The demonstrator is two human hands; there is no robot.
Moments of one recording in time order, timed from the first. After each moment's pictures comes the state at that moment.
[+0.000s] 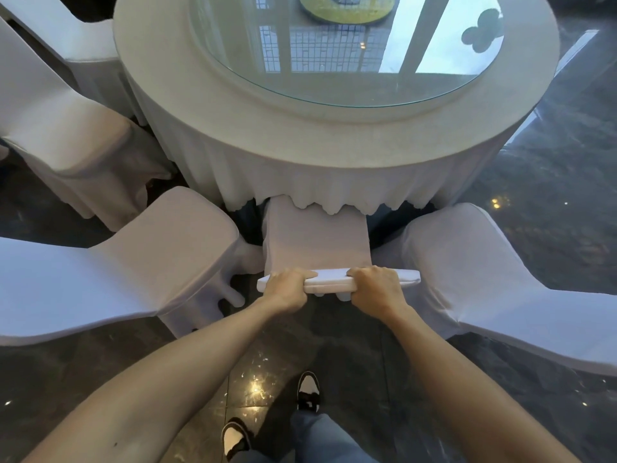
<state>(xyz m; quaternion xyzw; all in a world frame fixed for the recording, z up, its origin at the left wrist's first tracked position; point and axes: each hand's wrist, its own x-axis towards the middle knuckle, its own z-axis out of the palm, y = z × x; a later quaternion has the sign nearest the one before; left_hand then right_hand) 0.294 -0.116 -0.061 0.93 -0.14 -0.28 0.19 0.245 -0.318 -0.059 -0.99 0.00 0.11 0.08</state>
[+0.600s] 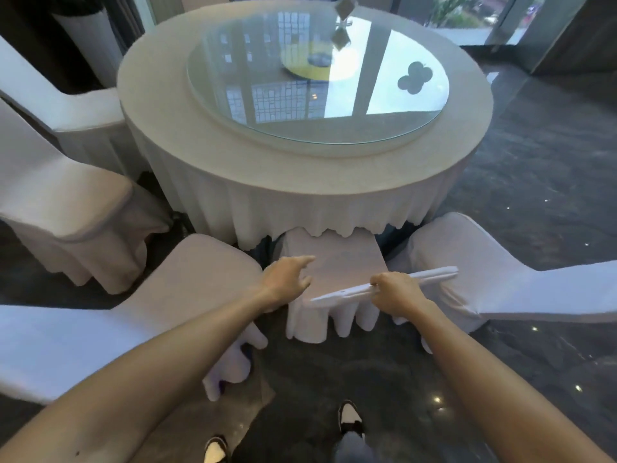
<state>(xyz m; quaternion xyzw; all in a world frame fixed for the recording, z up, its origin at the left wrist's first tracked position) 0.367 0.059 0.006 0.90 -0.31 -0.19 0.25 0.256 -0.174 0.001 -0.97 0.15 0.19 0.07</state>
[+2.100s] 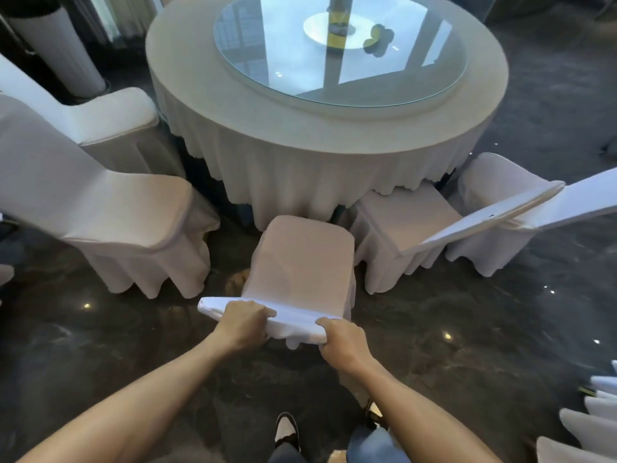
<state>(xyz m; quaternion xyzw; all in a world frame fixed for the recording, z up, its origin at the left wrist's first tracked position) 0.506 0.626 -0.053 0.87 -0.46 -0.18 -0.04 0.336 0.463 -0.081 -0.92 0.26 0.15 0.23</state>
